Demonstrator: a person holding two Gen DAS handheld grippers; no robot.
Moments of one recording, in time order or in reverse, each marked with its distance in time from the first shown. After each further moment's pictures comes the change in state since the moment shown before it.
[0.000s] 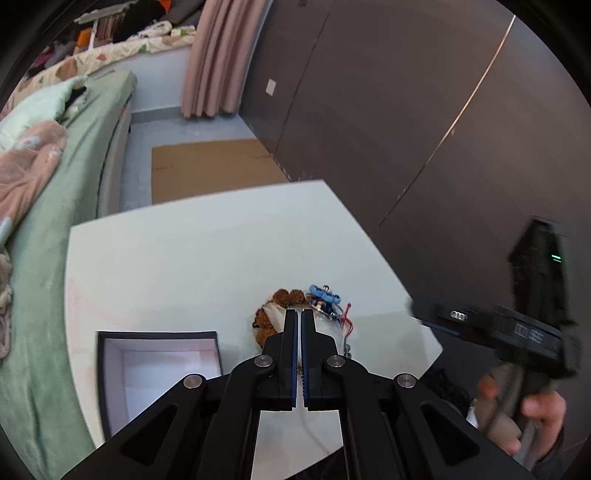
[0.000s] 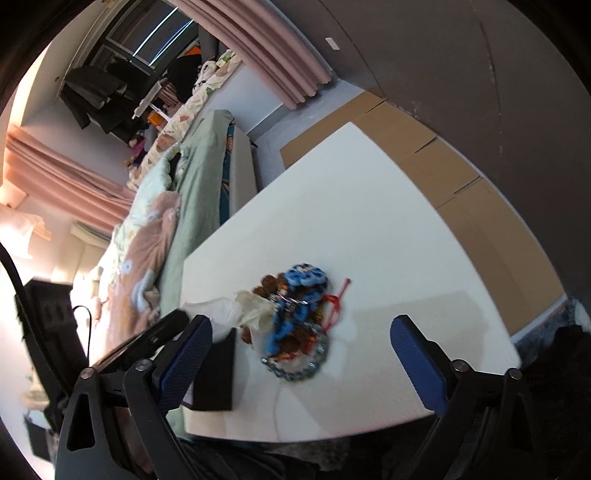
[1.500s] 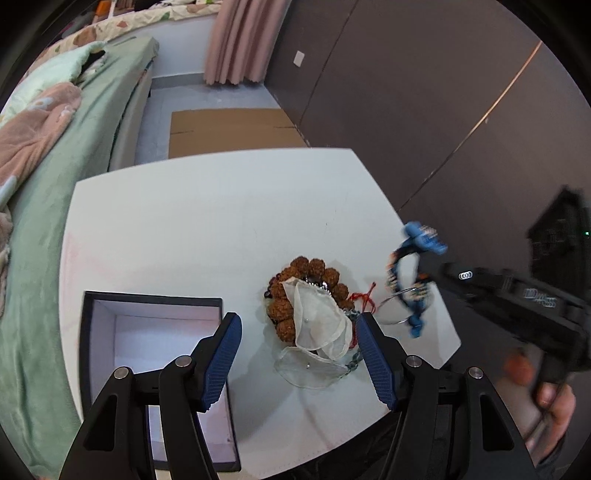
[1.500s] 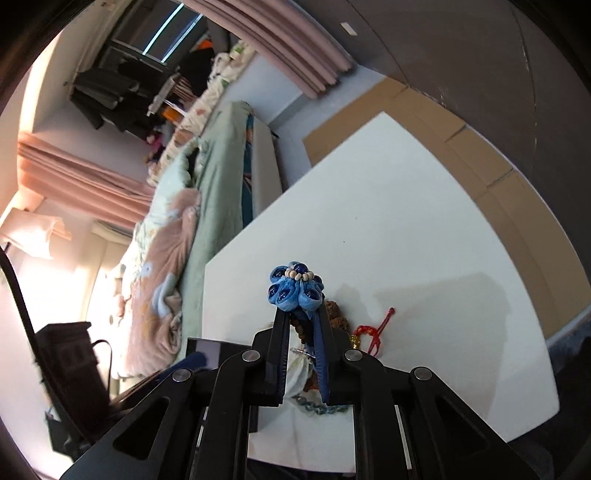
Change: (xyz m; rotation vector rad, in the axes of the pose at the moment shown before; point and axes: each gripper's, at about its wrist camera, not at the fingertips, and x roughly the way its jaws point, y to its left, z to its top) left arm 0.039 0.011 -0.014 -0.087 0.122 0.056; right arm 0.024 0.002 0.020 -0.009 0.020 0.105
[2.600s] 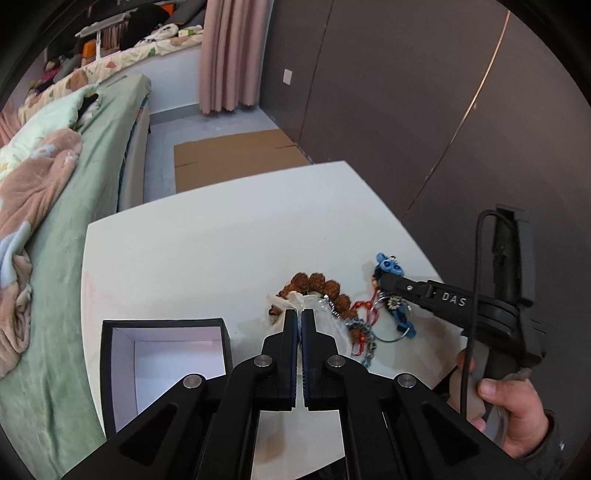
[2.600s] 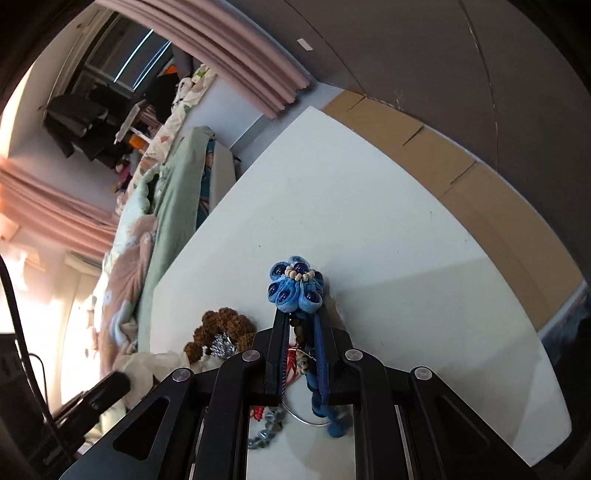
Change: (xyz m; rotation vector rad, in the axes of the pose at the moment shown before) left arm -0.017 -0.021 -0.002 0.106 -0.090 0.082; right arm 0.036 -0.047 -0.001 0.098 -0.078 -0.097
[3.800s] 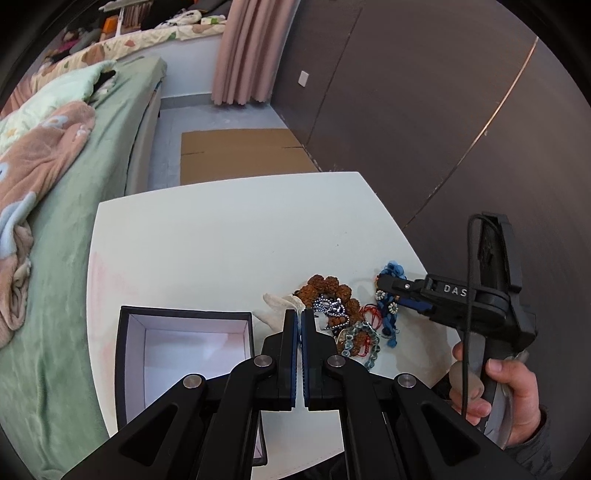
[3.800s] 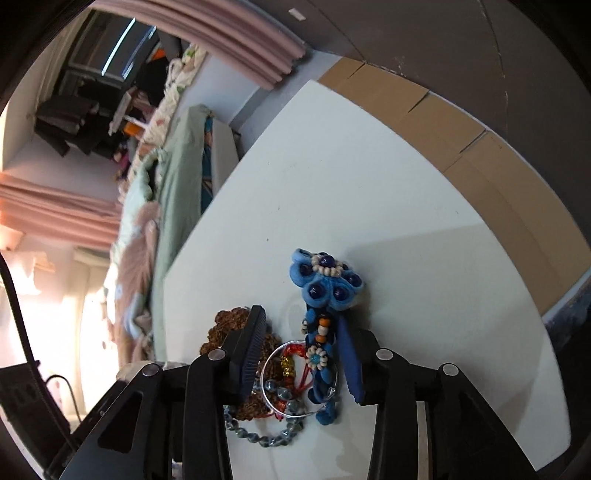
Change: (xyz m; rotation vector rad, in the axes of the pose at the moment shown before) left arm -0.007 0.026 0.002 -0.092 0.011 -0.036; right arm 0.027 0.005 0.008 0.024 0.154 -0.007
